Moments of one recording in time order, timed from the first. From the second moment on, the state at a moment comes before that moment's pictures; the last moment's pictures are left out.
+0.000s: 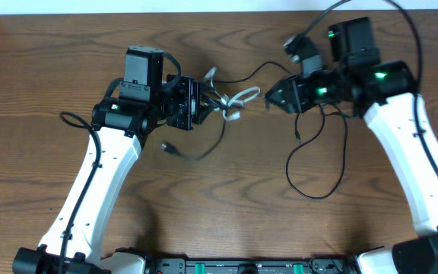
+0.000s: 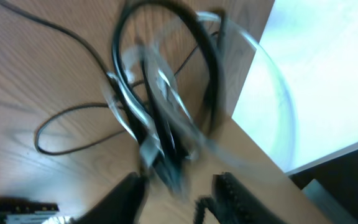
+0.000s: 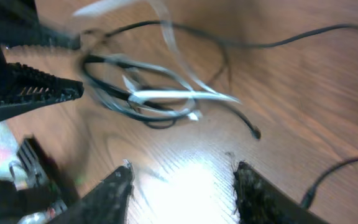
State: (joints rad) left arm -0.22 1.44 1.26 -0.67 0.57 -1.73; right arm 0.29 1.62 1.57 -0.97 -0.58 -0.04
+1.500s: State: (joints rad) left arm -0.33 1.64 1.14 -0.84 0.32 0.28; right arm 0.35 1.66 1.57 -0.97 -0.42 -0.07
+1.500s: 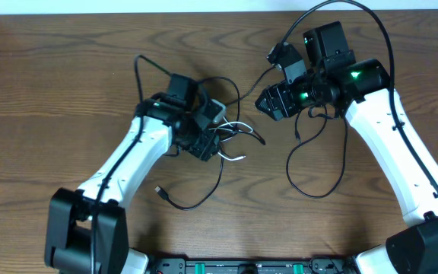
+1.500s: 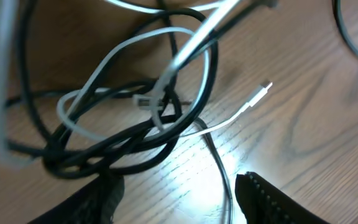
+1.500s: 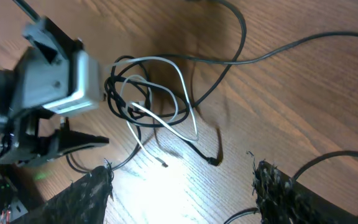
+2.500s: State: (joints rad) left arm -0.36 1.76 1.14 -0.49 0.25 0.42; right arm 0.35 1.66 1.57 -0.98 -0.42 -0.07
